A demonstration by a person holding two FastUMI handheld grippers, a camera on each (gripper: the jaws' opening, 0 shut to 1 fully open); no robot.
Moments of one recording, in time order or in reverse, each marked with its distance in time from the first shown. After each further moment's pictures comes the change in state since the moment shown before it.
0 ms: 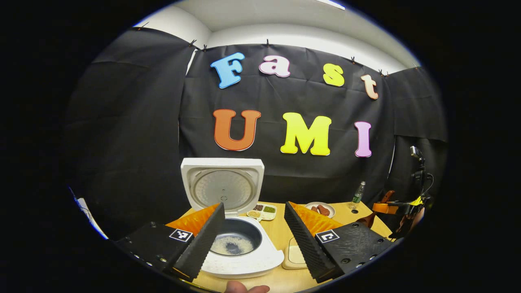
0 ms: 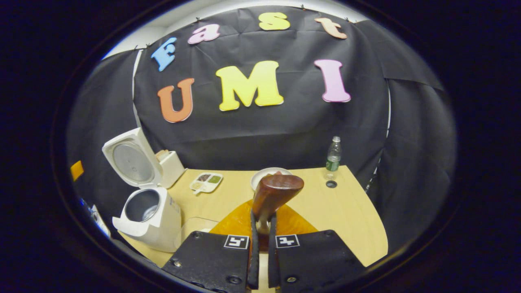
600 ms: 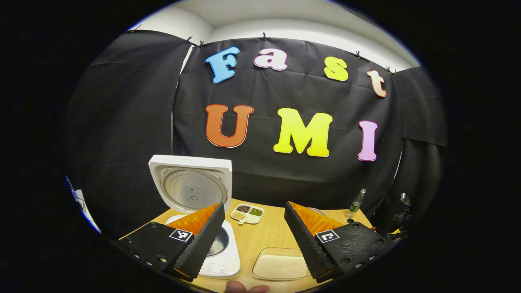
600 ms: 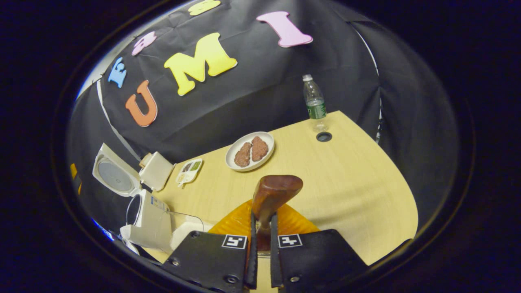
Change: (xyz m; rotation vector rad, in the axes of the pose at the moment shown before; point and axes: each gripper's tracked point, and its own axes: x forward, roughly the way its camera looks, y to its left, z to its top) left arm 0.052 -0.091 0.015 -0.037 0.025 0.045; right arm 0.078 -0.138 -0.082 0.292 0.192 0.013
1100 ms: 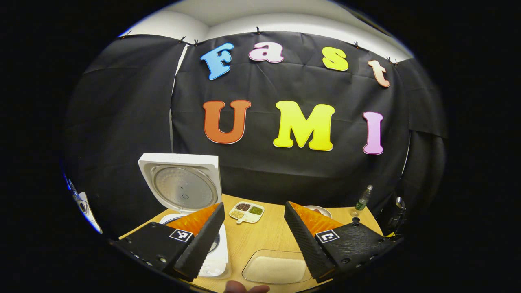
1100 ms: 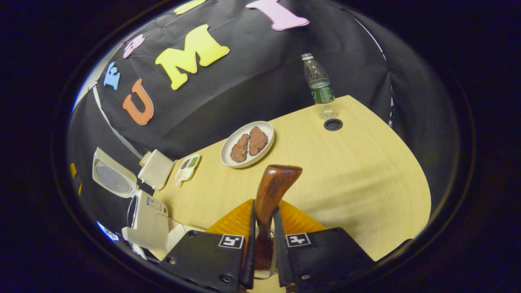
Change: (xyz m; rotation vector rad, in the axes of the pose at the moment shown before) left arm 0.035 -0.040 -0.012 0.027 0.046 0.067; right arm 0.068 -0.025 -0.017 0.064 0.109 0.094
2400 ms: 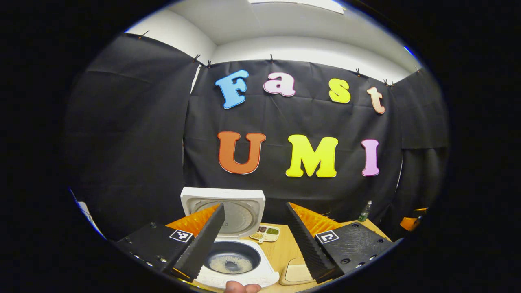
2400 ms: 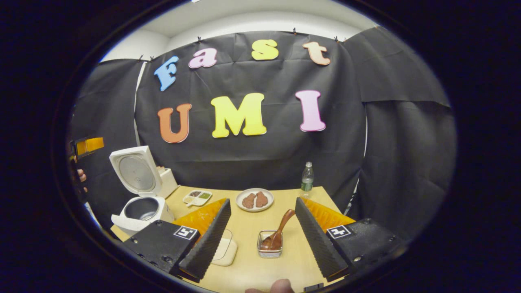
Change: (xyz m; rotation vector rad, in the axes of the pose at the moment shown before) left arm -0.053 0.097 0.045 0.025 -0.192 -0.057; right arm -0.243 0.132 0.019 -0.361 -0.486 -0.181
